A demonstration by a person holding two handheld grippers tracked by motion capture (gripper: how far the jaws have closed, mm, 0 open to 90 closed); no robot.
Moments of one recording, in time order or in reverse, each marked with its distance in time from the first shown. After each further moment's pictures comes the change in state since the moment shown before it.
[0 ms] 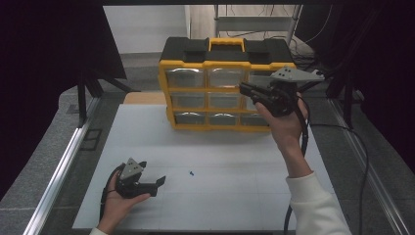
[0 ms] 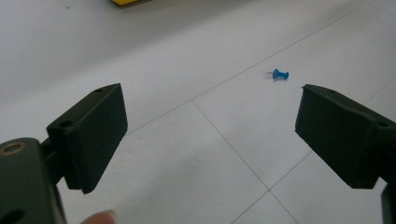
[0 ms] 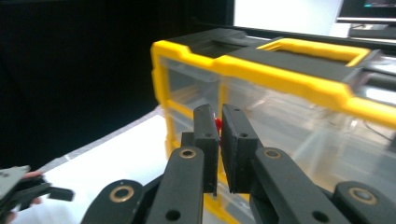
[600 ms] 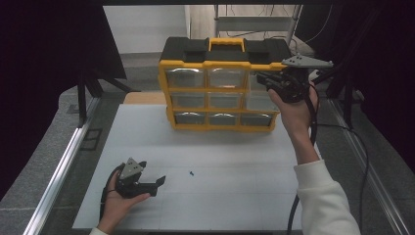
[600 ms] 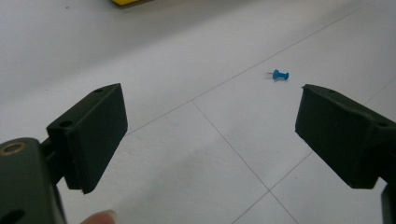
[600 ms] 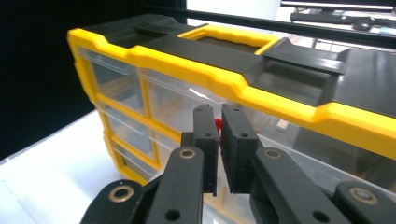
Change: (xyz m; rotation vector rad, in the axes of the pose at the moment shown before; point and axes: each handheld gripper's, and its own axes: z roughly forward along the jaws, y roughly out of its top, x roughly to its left) left arm 0.000 0.000 0.000 -0.001 -0.002 -0.002; right arm -0.042 0.006 0.004 0.061 -0.179 0.019
